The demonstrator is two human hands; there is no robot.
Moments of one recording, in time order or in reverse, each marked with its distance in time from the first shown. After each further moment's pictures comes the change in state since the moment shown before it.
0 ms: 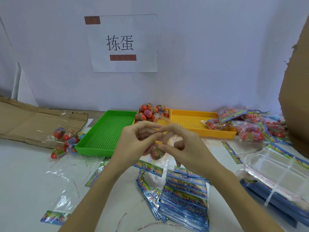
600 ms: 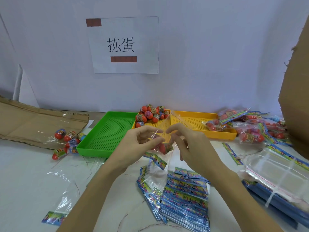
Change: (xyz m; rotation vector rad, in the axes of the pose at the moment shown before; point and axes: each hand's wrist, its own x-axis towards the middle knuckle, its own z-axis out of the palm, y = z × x) left_hand 0.001 0.000 -0.006 -0.077 -0.133 -0.182; right_hand 0.000 0.009 -0.007 -0.409 0.119 -0.047
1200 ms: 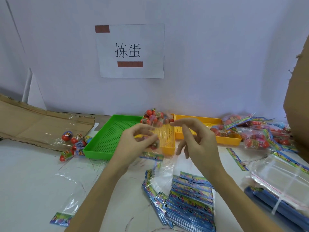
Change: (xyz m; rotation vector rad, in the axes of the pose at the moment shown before) left_hand 0.005 -0.002 -0.015 0.042 0.259 -0.011; right_hand 0.010 -0.015 0.004 0.597 0.238 0.089
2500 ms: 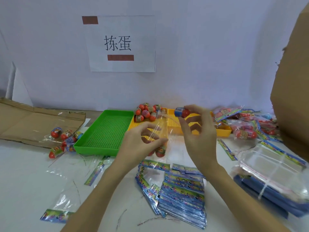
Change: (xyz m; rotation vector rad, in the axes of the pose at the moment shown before) left_hand -0.010 -0.004 0.028 0.298 -0.050 0.133; right_hand -0.003 0.014 -0.006 -0.227 0.325 -0.213
